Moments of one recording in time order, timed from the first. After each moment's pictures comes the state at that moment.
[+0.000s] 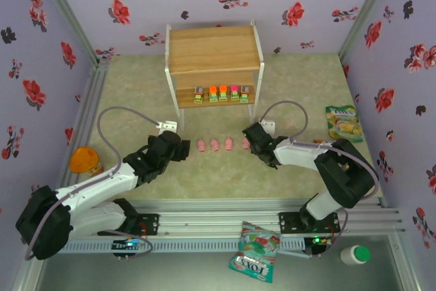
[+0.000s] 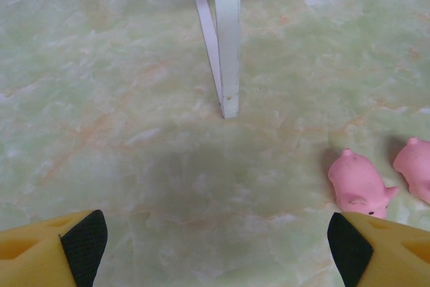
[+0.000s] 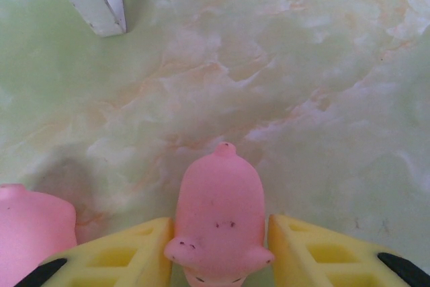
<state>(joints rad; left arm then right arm) -0.80 1.07 0.53 -0.23 -0.50 -0.40 0.68 1.54 0.66 -0.21 0.44 0.68</state>
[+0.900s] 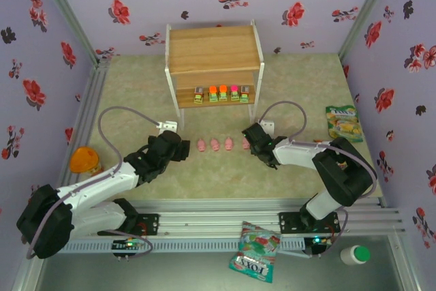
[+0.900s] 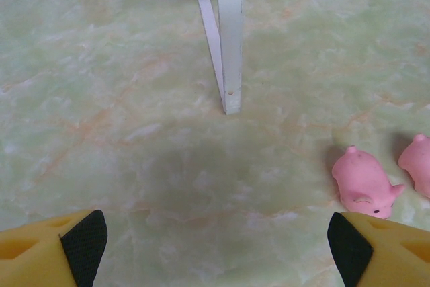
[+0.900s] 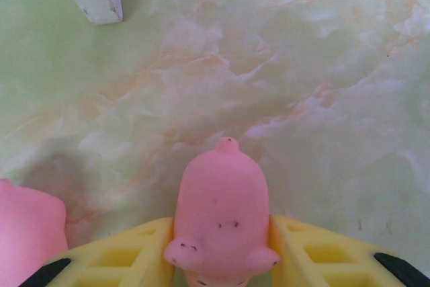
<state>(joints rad) -0.79 1.08 0.53 -0.23 -0.50 -0.41 0.68 1.55 0.66 -0.21 0.44 0.67</state>
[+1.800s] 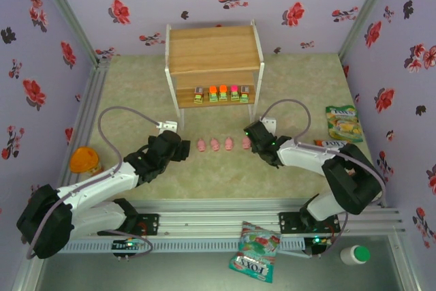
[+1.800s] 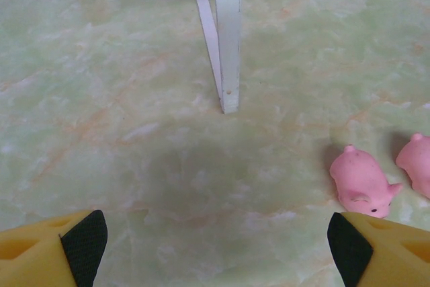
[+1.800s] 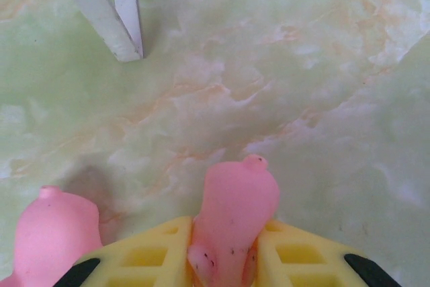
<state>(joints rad) -0.79 1.08 0.53 -0.23 -0.49 -0.41 0.68 1.46 0.66 -0.24 0.45 0.66</state>
